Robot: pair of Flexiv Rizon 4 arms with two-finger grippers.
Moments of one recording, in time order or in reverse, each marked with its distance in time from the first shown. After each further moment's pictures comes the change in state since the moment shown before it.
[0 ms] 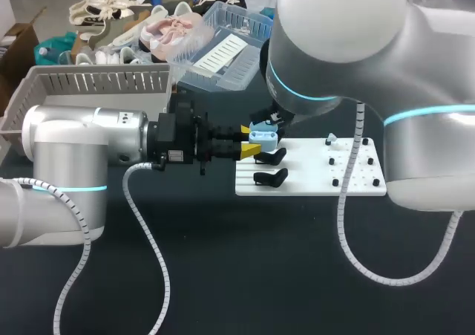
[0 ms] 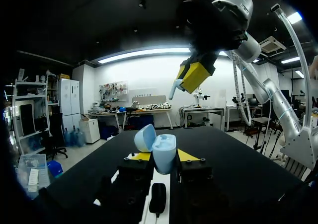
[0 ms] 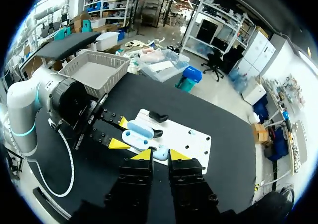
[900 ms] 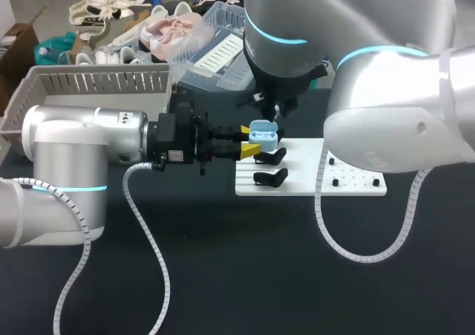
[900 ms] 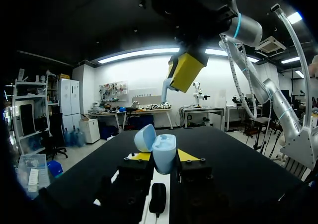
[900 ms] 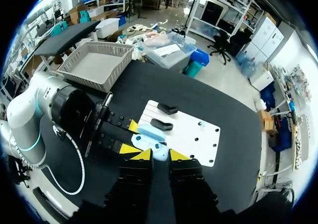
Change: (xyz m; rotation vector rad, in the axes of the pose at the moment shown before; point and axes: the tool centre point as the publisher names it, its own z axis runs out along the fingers) left arm 0.000 0.000 0.000 0.000 0.000 0.000; right arm -0.013 0.013 0.007 -0.051 0.173 0.007
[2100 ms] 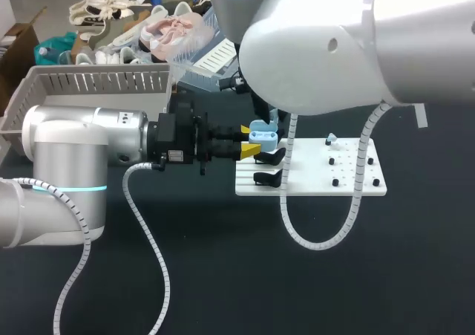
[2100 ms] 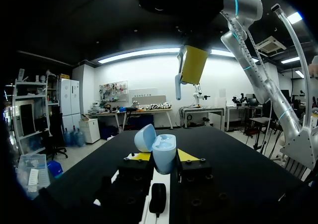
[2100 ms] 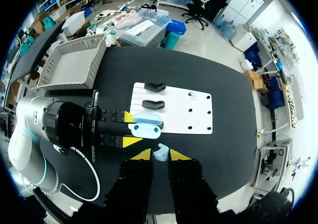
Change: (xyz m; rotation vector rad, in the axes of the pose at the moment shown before) left arm 0.000 0.000 0.000 0.000 0.000 0.000; right arm 0.007 0.009 -0.014 0.101 0.243 0.243
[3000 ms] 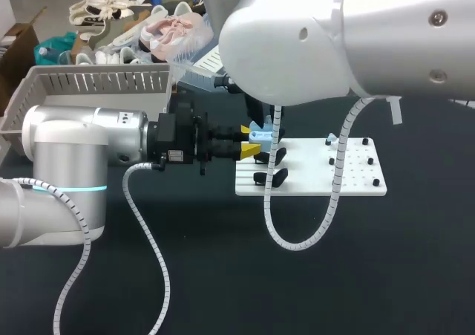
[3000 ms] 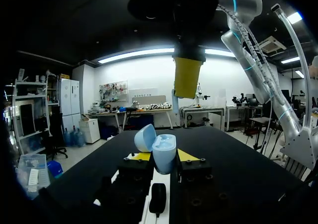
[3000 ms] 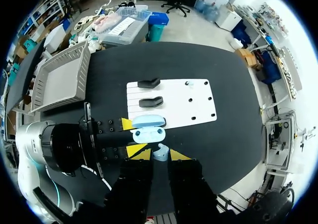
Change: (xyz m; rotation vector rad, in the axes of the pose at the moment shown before) left arm 0.000 0.000 0.000 0.000 0.000 0.000; right arm -0.005 0.012 0.017 0.007 0.064 0.206
